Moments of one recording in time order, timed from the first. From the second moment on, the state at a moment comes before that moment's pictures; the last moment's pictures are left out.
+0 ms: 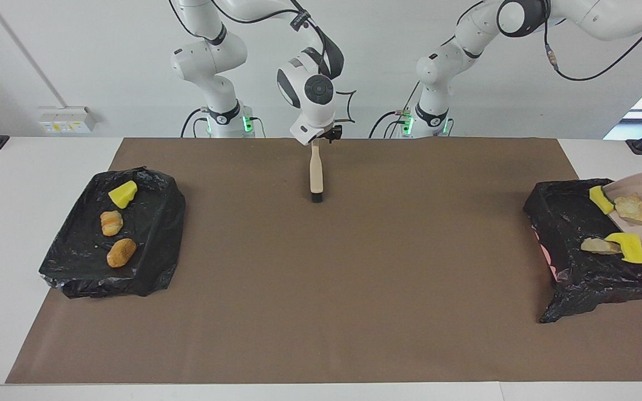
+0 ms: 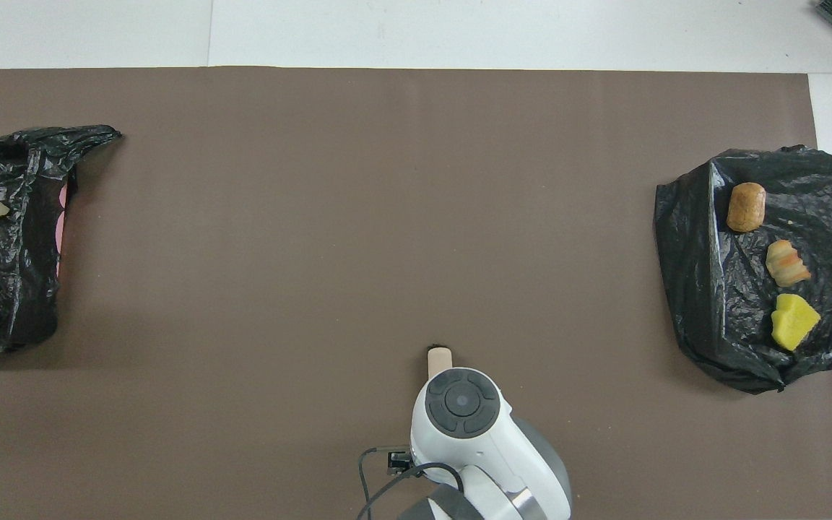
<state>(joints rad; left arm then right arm) 0.53 0.41 -0.08 -1.31 0.70 1.95 1.76 0.46 0.00 0.30 -2.24 0.33 1.95 0.63</state>
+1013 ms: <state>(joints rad) 0.34 0.33 -0.10 -1.30 0.65 1.78 1.72 0.08 0.00 0.29 -1.94 0.00 1.93 0.44</state>
